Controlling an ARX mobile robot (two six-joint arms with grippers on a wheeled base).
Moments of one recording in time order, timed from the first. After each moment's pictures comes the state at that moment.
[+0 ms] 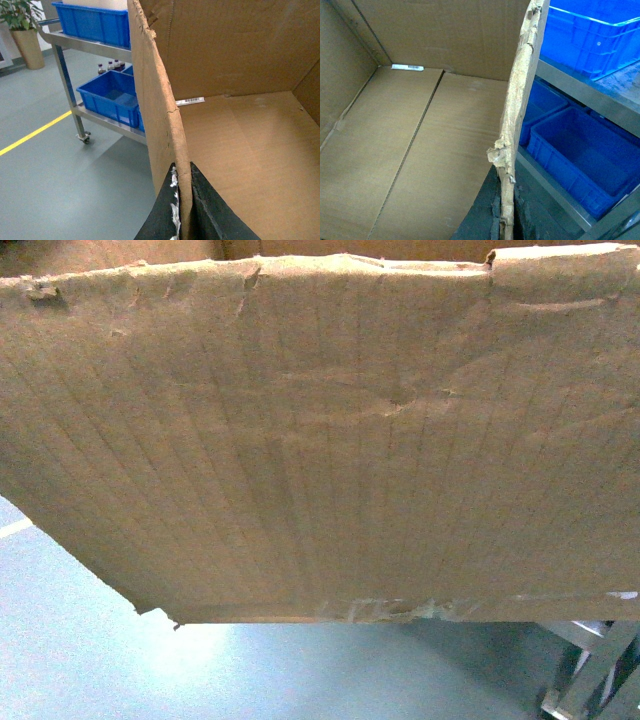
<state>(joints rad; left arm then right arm) -0.45 1.10 0.66 0.32 -0.28 -0.07 0.08 0.97 0.70 0.06 -0.20 -0.05</state>
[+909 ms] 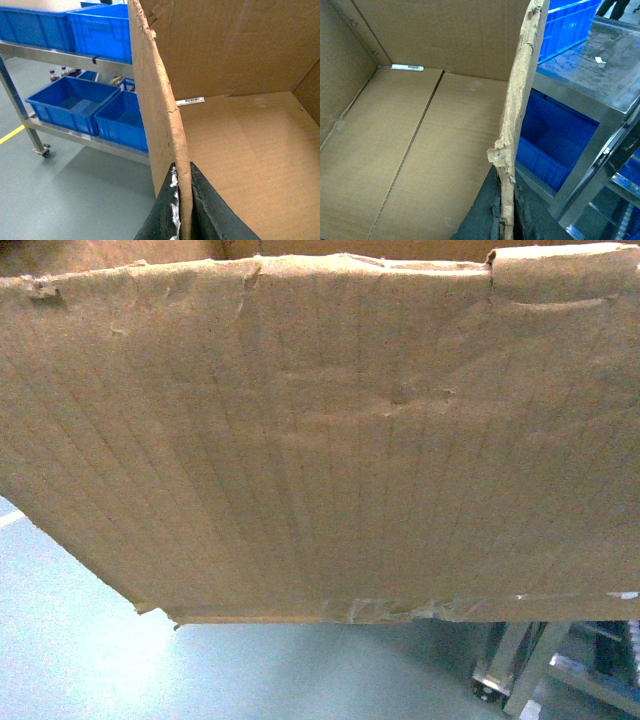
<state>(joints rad) -0.45 1.10 0.66 0.32 -0.28 -0.07 0.08 0.97 0.70 0.06 -0.20 -0.05</state>
